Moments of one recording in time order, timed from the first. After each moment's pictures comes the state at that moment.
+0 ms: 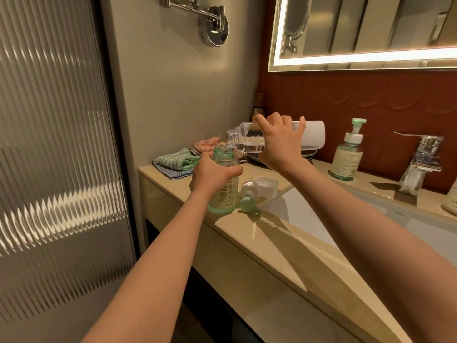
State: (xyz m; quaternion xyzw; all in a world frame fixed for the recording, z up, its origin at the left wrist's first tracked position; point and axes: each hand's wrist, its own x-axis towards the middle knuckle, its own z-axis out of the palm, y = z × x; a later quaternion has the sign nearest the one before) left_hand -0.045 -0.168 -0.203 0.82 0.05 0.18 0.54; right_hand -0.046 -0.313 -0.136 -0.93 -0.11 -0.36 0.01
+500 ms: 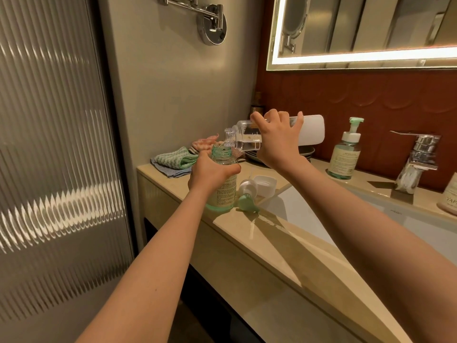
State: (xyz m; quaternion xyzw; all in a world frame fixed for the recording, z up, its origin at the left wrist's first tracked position) left_hand -0.045 -0.168 -0.202 0.82 0.05 0.18 0.55; right_hand -0.048 -0.311 -0.134 -0.92 -0.11 -0.37 -0.01
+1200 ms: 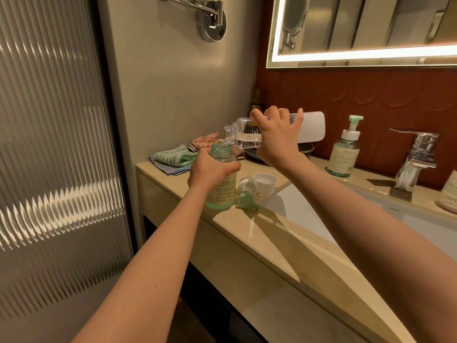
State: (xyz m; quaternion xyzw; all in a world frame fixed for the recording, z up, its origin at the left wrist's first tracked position) left_hand -0.048 -0.169 -0.200 0.82 0.05 0.18 0.55; right_hand -0.048 -0.310 -0.135 -0.92 -0.11 -0.38 -0.02
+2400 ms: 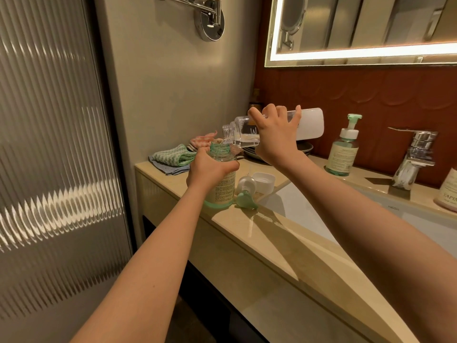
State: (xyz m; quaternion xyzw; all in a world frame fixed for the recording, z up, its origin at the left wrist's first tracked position) left_hand -0.050 -0.169 -0.199 0.82 0.05 0.18 0.55; right_hand -0.047 -0.310 -0.134 -0.91 -0.11 -0.39 -0.03
